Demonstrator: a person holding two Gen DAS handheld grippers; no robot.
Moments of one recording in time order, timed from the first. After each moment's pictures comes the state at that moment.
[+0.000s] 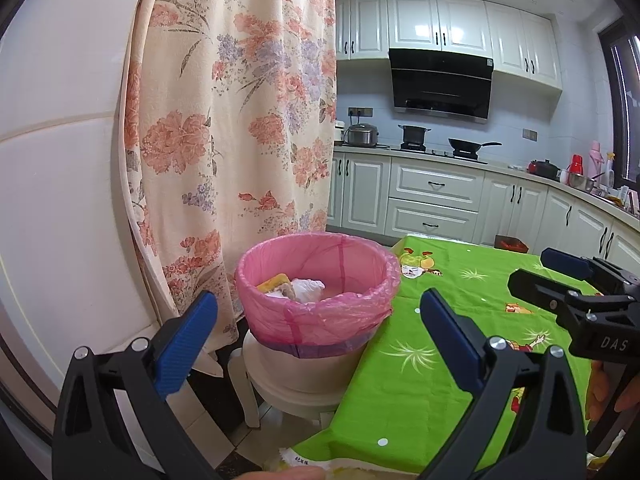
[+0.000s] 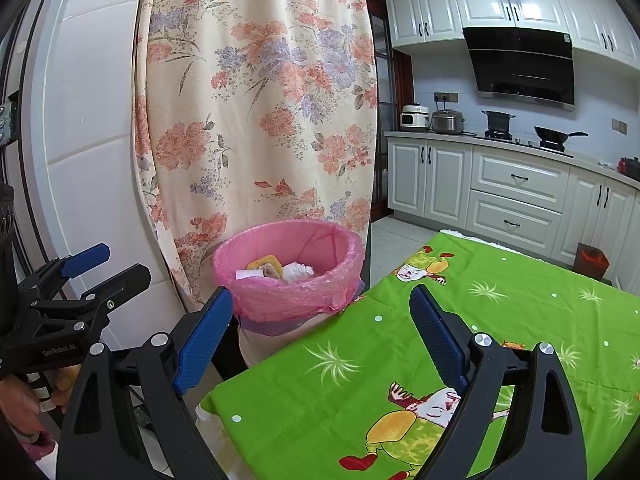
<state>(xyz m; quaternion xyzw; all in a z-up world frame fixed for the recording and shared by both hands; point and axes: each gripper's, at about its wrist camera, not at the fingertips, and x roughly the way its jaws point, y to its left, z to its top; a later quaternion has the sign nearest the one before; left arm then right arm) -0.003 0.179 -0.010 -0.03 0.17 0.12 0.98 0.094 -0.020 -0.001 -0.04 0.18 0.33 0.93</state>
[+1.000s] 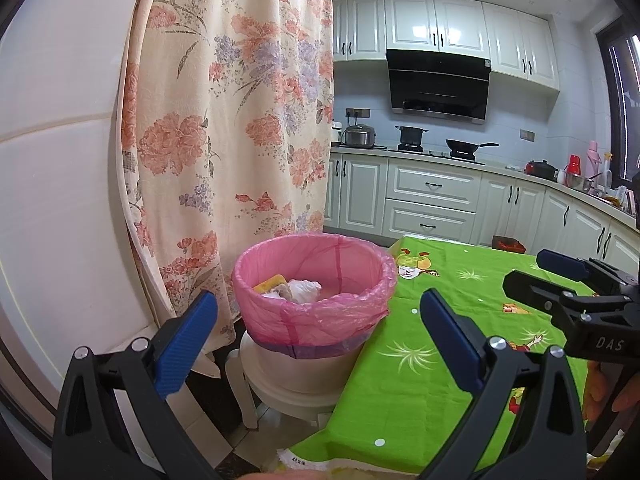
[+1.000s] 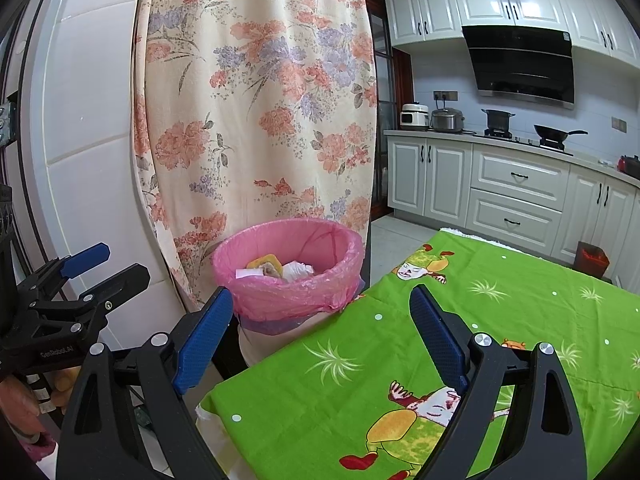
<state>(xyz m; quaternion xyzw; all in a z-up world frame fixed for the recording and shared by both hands) -0.004 0.177 -0.010 -0.03 0.17 0.12 0.98 0.094 -0.019 -0.003 -0.04 0.18 0.33 0.93</state>
